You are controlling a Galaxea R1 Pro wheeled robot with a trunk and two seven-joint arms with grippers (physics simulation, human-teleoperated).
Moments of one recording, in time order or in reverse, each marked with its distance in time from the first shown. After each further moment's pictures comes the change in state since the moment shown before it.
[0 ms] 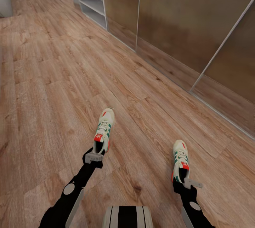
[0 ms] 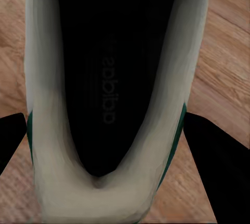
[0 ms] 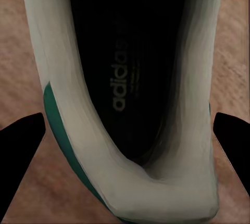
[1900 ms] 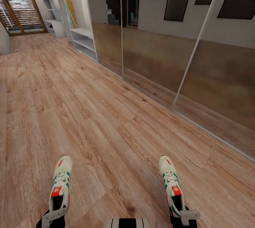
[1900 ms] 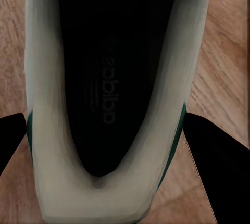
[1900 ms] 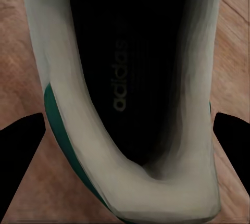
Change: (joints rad) left arm 0.295 0.022 0.417 0.236 -0.006 -0.159 0.054; right arm 0.145 0.000 0.000 0.256 0.364 -0.445 0.002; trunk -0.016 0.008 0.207
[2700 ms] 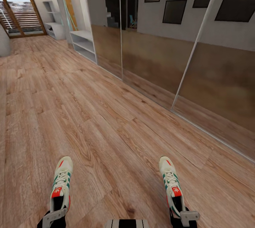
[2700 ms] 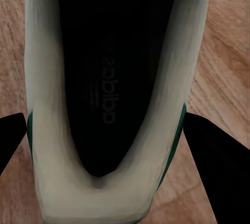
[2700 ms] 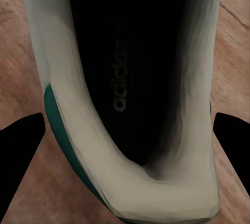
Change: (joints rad) left arm 0.001 -0.003 -0.004 0.004 -0.001 0.001 0.000; right arm 0.000 -0.001 -0.002 0.011 0.001 -0.009 0.000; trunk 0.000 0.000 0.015
